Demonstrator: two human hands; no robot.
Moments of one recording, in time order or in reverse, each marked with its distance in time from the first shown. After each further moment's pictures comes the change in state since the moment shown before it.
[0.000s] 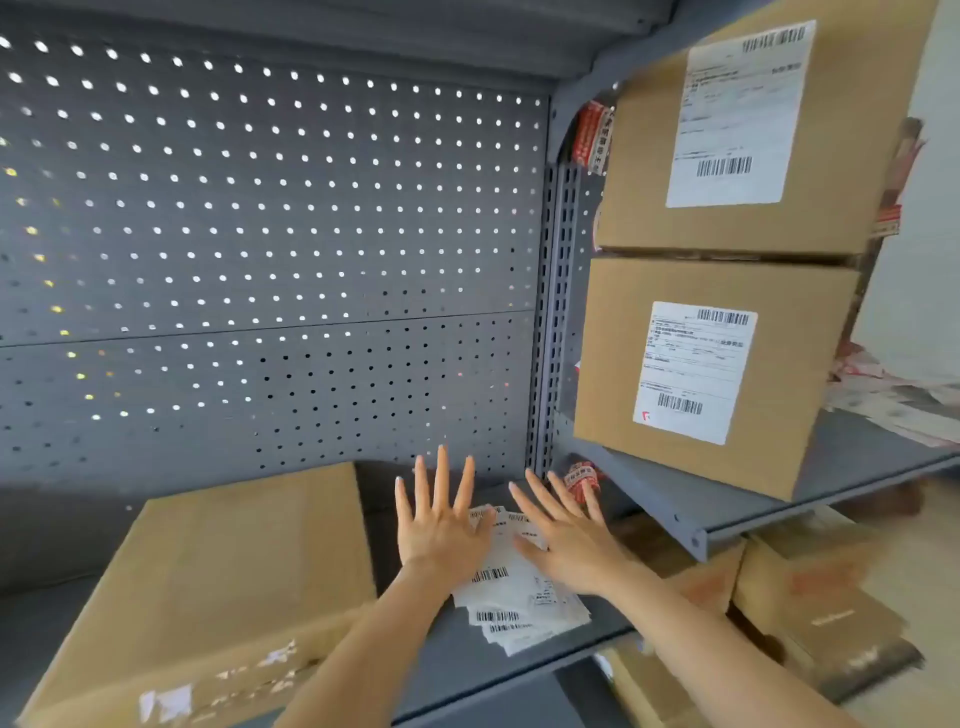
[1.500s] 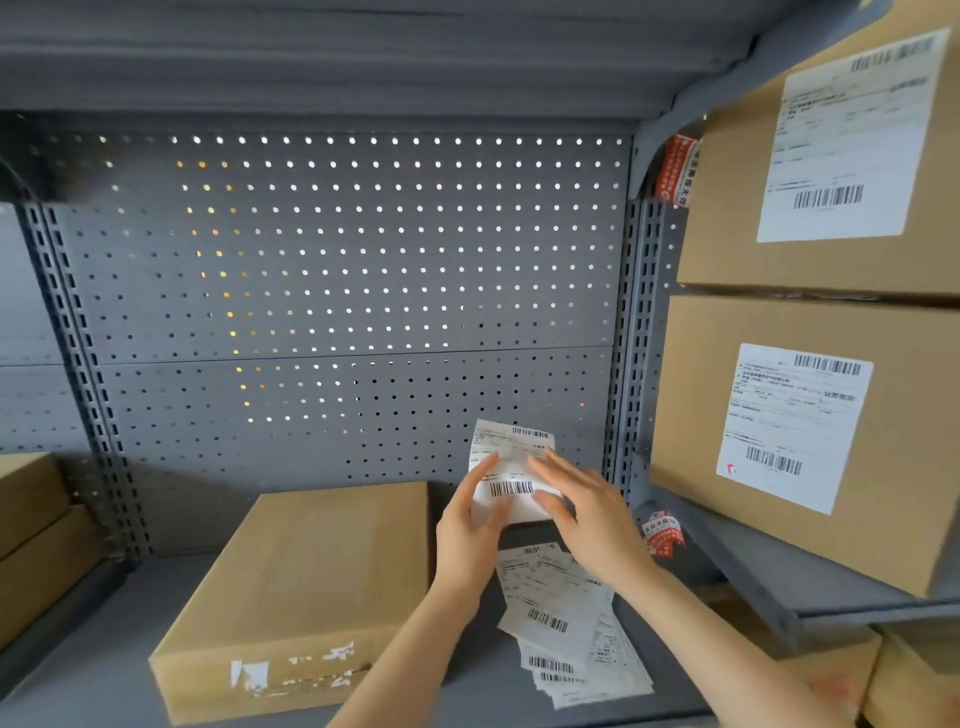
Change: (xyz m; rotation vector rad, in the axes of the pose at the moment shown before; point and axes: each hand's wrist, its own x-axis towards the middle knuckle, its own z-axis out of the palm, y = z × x) left_hand -0.025 -0.007 -0.050 -1.299 0.387 -0.150; right_hand 0.022 -0.040 -0.063 0.477 0.386 -0.234
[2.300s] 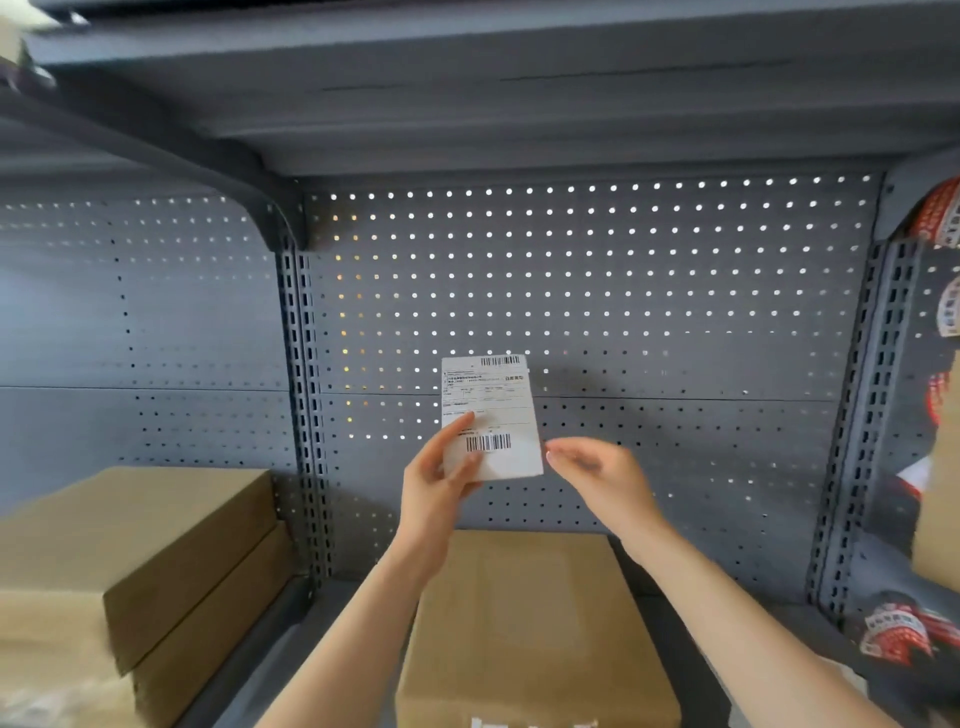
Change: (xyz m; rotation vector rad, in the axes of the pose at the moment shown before) left_hand 0.063 0.046 -0.245 -0.270 0.145 0.126; right_hand 0.105 -0.200 0.069 0.671 0.049 0.080
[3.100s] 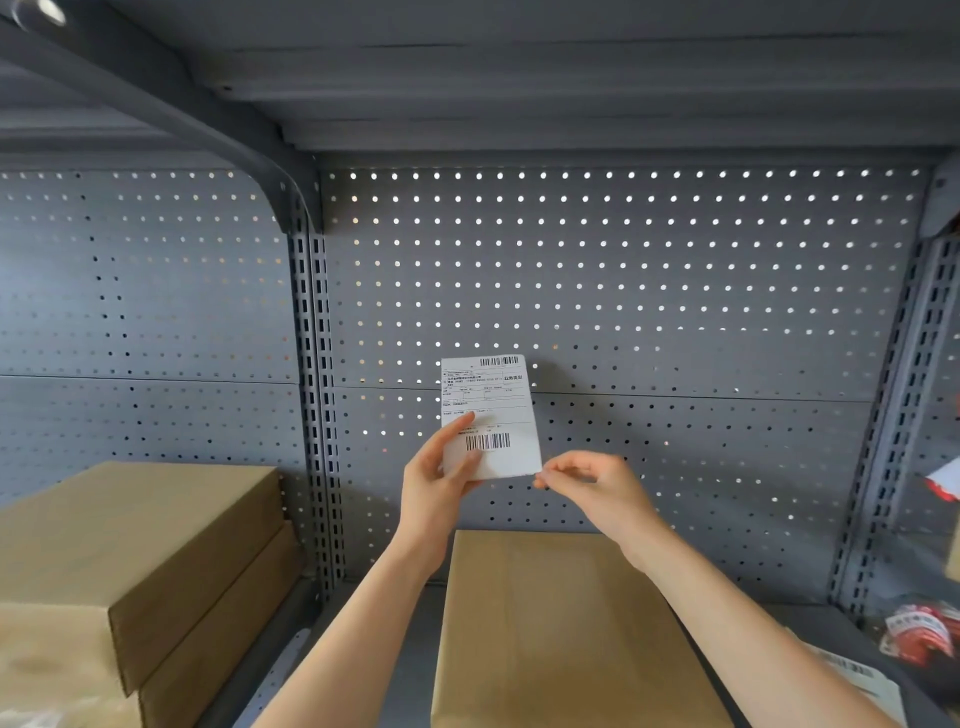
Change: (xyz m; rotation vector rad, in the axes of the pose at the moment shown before) left_hand 0.019 -0.006 -0.036 -0.061 -0.014 -0.015; right_hand 0.007 0.001 0.039 -0.021 -0.080 0.097
